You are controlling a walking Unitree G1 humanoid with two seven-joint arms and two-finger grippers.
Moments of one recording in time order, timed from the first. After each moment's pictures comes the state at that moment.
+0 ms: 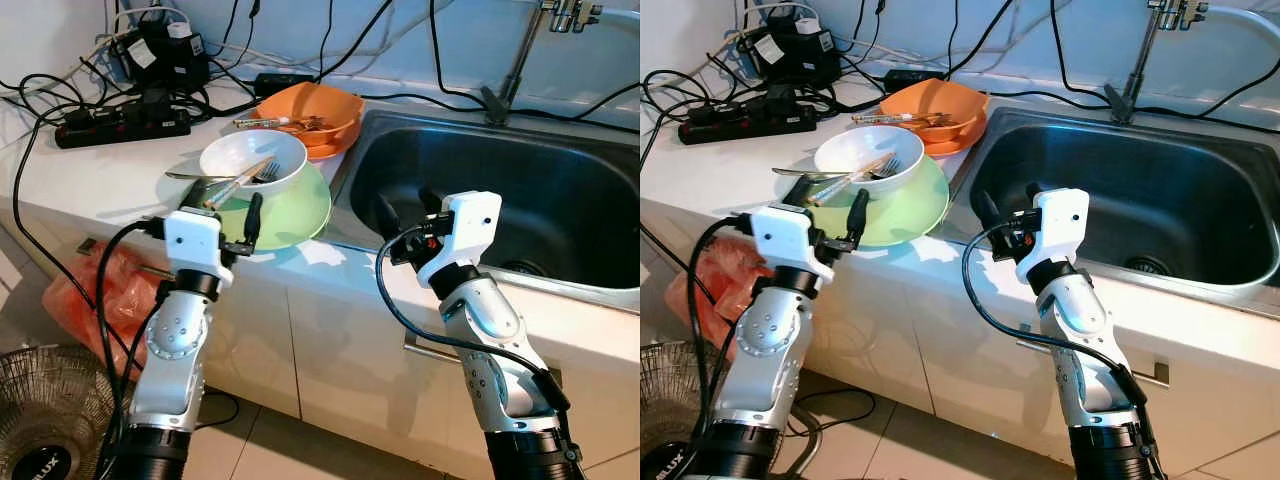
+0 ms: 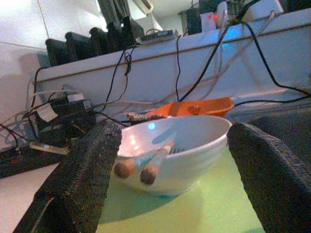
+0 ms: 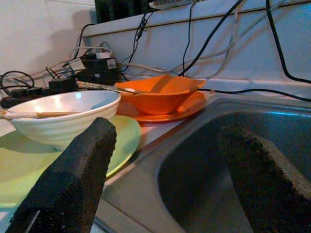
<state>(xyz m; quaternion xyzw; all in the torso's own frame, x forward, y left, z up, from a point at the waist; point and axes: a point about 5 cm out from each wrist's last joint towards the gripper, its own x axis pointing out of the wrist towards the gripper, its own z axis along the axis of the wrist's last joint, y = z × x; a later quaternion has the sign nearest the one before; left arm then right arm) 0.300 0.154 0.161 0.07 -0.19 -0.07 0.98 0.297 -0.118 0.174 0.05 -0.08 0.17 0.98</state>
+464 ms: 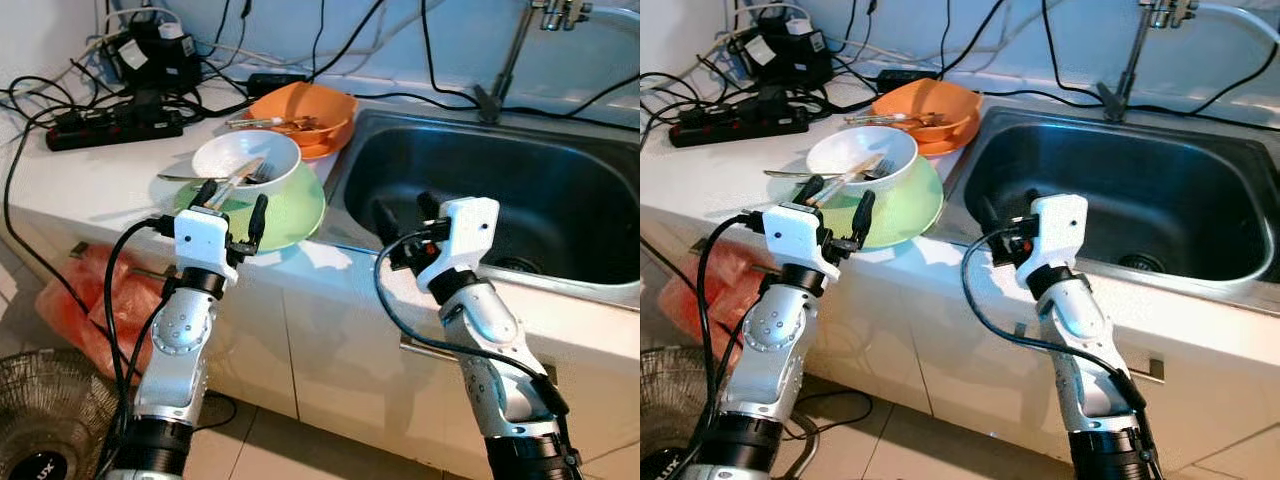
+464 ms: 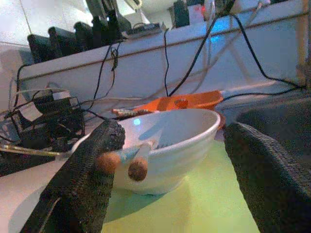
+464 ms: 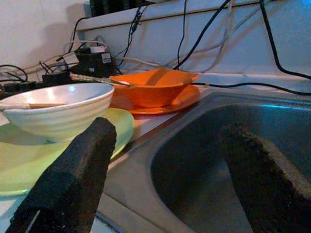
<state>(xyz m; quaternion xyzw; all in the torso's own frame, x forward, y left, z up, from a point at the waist) 0.308 0.156 0.153 0.08 -0.17 -0.08 0.98 0.294 -0.116 0.169 0.05 -0.08 0.17 0.98</state>
